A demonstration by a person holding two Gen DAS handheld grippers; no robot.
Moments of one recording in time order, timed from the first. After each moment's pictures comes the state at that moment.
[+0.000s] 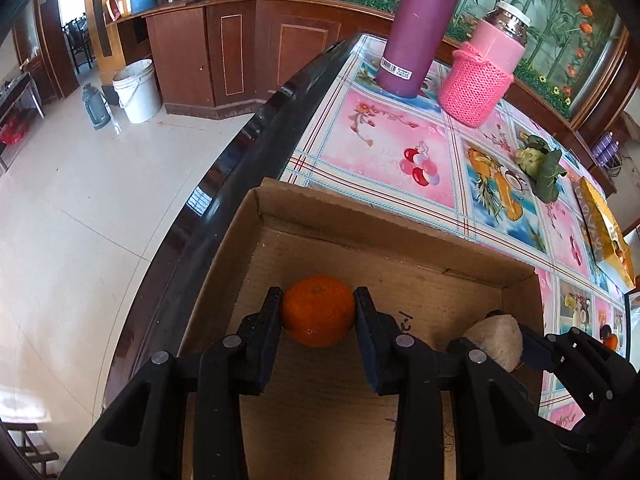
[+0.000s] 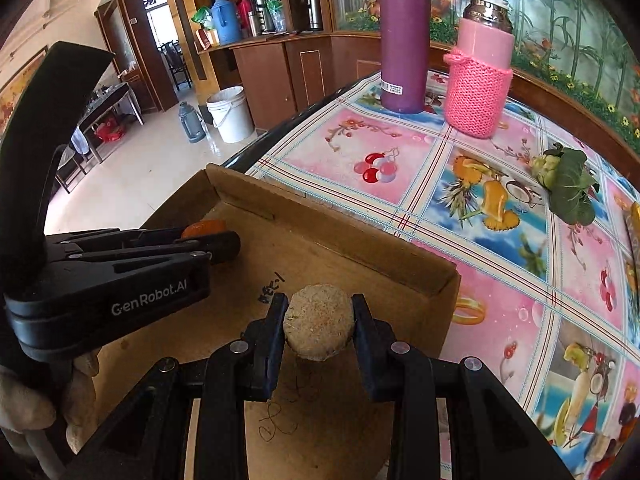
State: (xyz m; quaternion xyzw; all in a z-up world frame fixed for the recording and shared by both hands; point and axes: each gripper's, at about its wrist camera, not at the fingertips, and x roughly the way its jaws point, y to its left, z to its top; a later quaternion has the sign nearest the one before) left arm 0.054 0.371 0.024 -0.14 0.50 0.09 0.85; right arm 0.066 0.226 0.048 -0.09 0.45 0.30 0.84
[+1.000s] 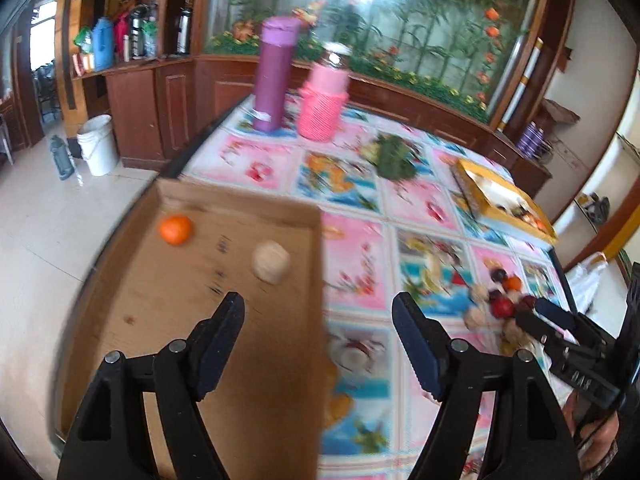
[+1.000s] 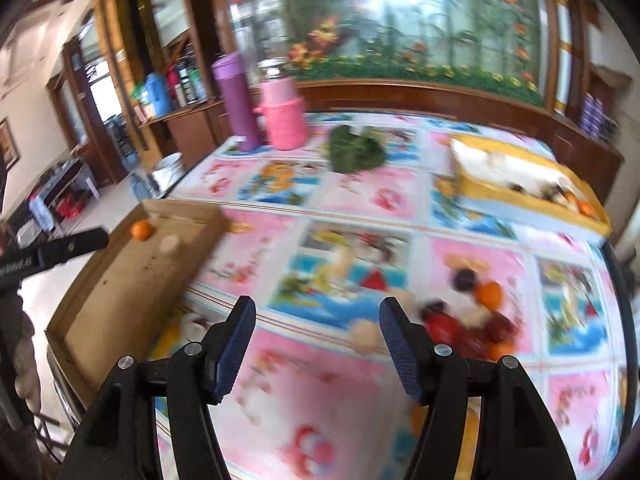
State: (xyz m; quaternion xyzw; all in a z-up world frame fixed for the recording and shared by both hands) left arm -0.061 0.224 0.101 -0.12 0.41 0.00 0.91; right arm -0.031 -0.037 0.101 0.01 0.39 0.19 0.90
